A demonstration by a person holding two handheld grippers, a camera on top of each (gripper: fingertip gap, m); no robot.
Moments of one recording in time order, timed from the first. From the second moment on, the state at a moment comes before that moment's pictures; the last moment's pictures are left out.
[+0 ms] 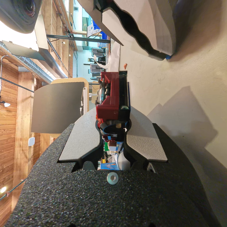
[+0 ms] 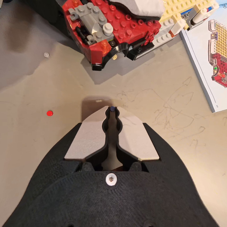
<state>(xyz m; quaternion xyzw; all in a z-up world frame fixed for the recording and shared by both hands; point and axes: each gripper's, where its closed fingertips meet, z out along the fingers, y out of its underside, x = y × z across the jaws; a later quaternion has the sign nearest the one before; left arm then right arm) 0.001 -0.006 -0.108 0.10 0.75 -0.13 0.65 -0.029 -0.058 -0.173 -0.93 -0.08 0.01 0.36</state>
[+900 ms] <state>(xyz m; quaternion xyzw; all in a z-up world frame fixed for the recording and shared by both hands) -0.001 -0.016 -0.104 0.11 0.73 -0.14 0.66 -0.055 -0.030 -0.082 -0.86 -0.09 0.06 0.49</state>
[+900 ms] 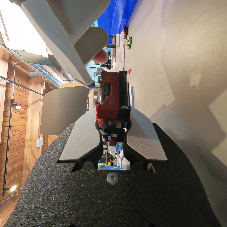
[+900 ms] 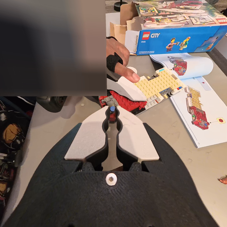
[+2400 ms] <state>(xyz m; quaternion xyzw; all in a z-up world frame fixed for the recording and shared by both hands) 0.014 0.004 -0.098 0.05 0.74 -0.11 0.67 -0.039 -0.017 -0.089 -0.70 -0.34 -0.46 0.42</state>
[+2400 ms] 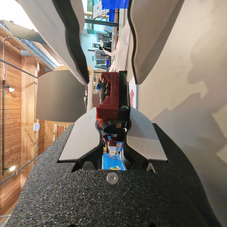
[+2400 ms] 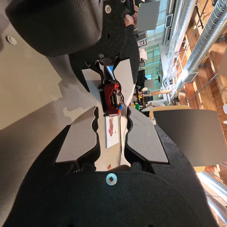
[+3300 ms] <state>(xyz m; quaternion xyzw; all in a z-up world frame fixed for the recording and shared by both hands) 0.012 0.000 -0.099 0.07 0.73 -0.11 0.67 -0.038 -0.018 -0.094 -0.69 -0.39 -0.47 0.39</state>
